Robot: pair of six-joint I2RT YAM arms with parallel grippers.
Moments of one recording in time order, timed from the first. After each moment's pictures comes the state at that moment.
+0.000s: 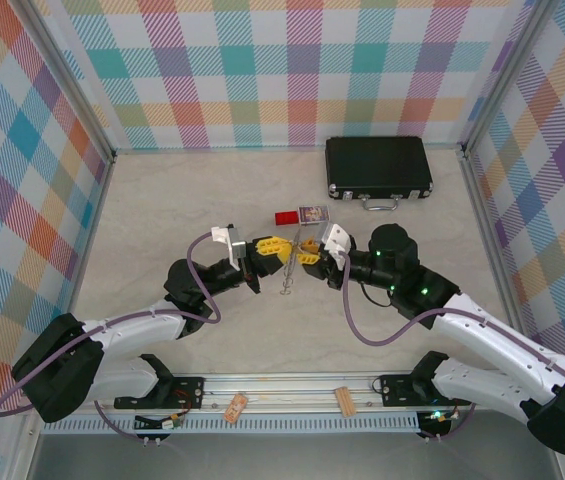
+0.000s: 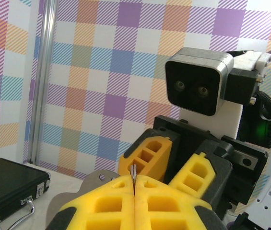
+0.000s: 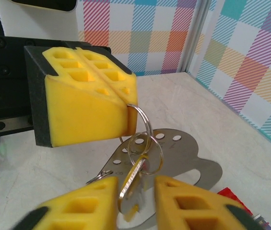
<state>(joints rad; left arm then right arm) -0.73 1.21 0.45 1.18 0.48 -0.36 0.79 0.94 0.79 -0.08 -0.35 -0.24</state>
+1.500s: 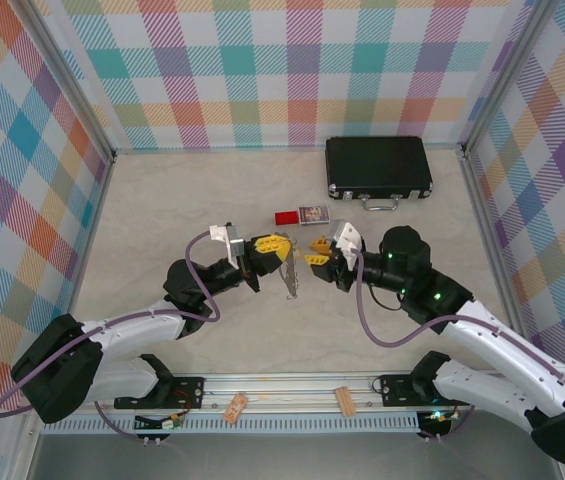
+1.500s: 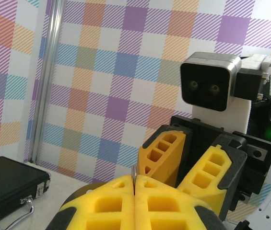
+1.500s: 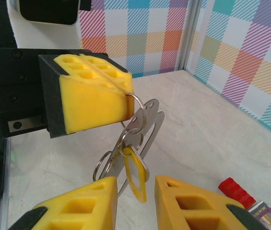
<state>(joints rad) -0.73 1.20 0.45 1.18 0.46 -0.40 0.76 0.87 0.80 -0.15 -0.36 -0.16</state>
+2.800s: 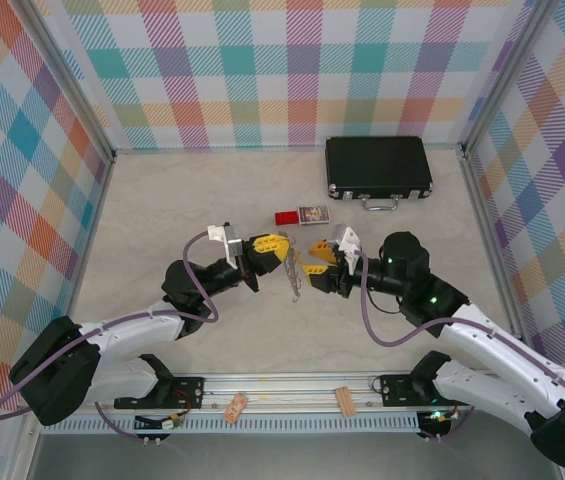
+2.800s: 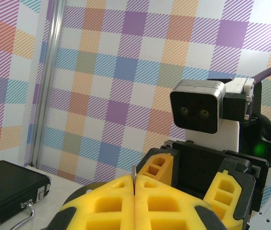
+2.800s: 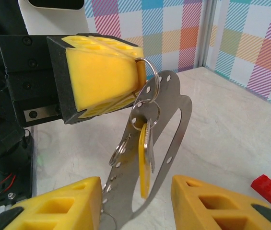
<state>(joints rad) -0.73 1.19 0.45 1.18 0.45 -0.40 0.75 0.86 0.71 -0.06 -0.45 -0.06</state>
